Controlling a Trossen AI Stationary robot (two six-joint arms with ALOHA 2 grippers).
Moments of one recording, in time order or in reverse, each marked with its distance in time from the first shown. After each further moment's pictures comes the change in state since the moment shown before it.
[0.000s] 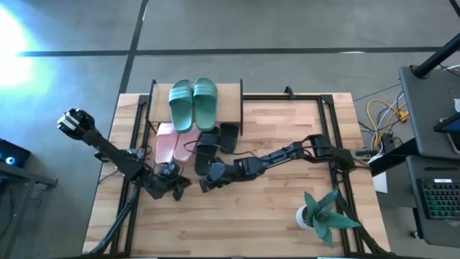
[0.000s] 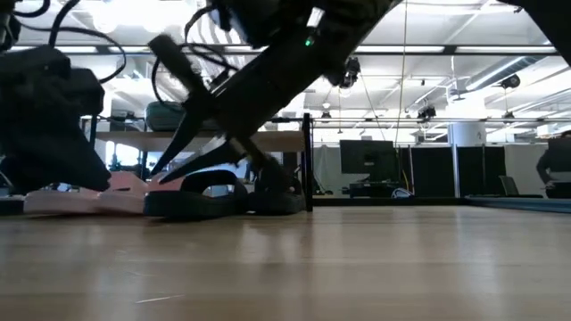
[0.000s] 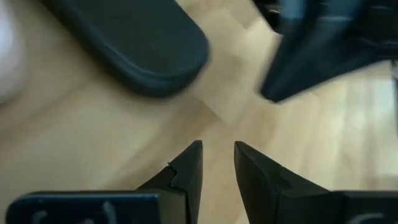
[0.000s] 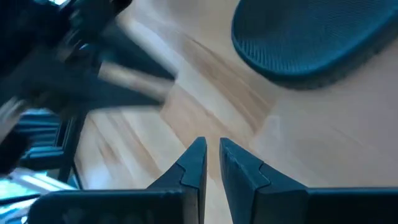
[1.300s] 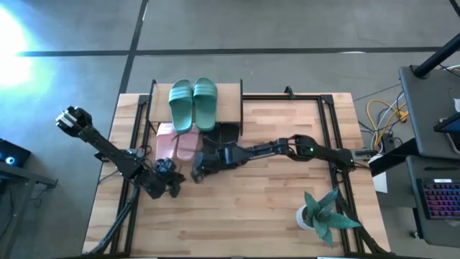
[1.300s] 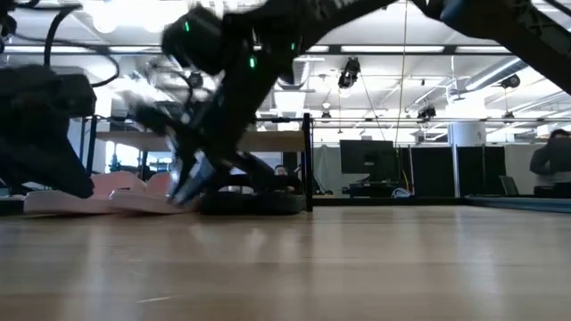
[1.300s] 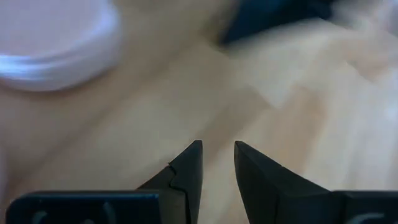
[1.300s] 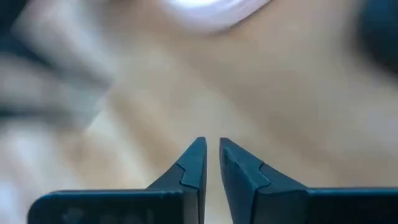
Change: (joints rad) left arm -0.013 -0.085 0.021 -0.279 -0.004 -0.048; right arm -0.091 0.225 0.467 -0.515 0.093 -0.287
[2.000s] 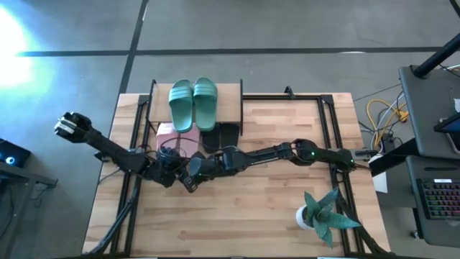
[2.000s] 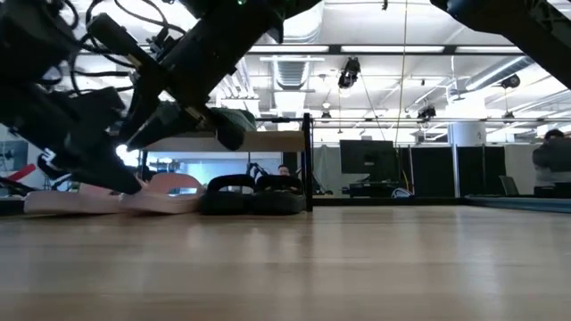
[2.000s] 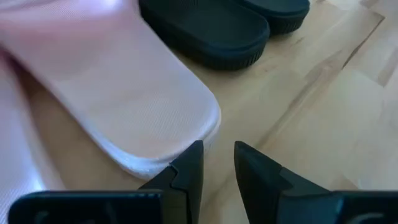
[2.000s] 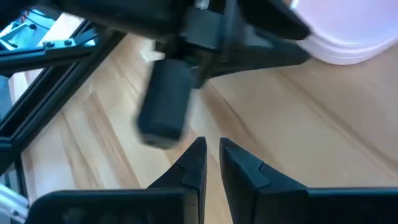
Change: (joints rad) left arm 0.230 0.090 -0.029 0.104 -0.177 0.216; right arm 0.071 0.000 0.154 0.007 -0.024 -0.075
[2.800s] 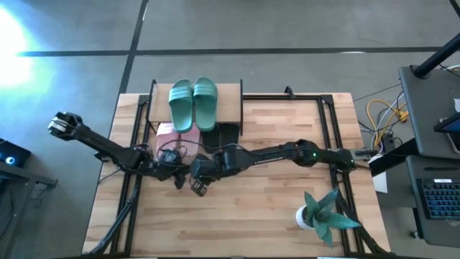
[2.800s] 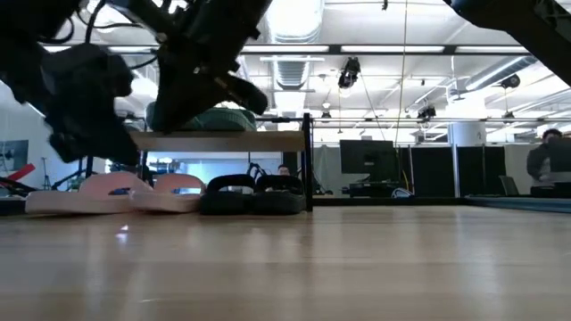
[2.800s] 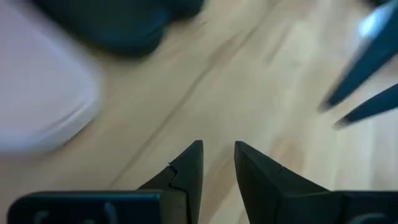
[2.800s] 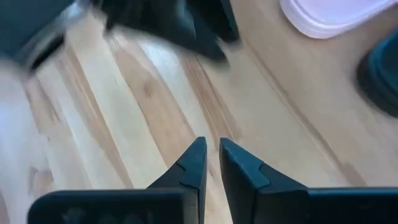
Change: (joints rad) left arm 0.039 -0.189 0.074 -0.044 0.314 0.133; right arm 0.021 -0.013 0.160 -0.369 0.016 -0.180
